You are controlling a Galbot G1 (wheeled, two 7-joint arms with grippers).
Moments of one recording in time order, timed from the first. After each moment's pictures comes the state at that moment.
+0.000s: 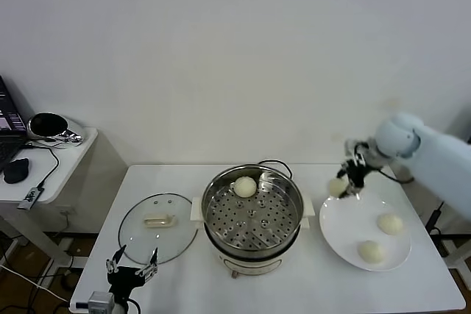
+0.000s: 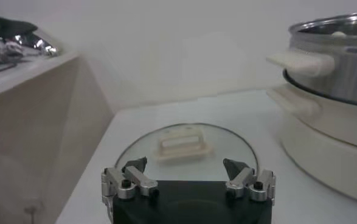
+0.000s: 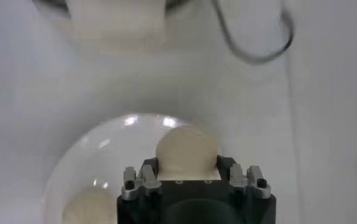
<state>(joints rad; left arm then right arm) 1.66 -1.45 -0.71 -2.05 0.00 0.24 0.13 0.44 0.67 -1.00 1.43 0.21 -0.47 -1.21</state>
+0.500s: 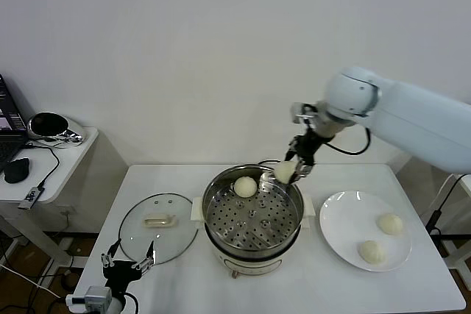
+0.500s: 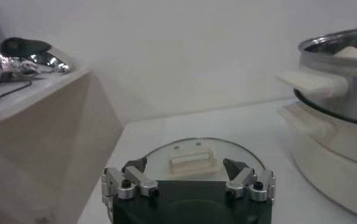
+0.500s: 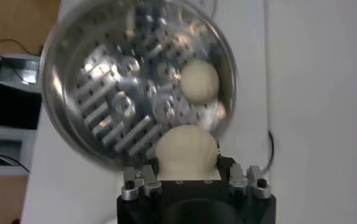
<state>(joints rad) 1.65 -1.48 -0.73 -2.10 0.02 0.27 0.13 0.63 0.94 -1.20 1.46 0.46 -0.62 -1.17</state>
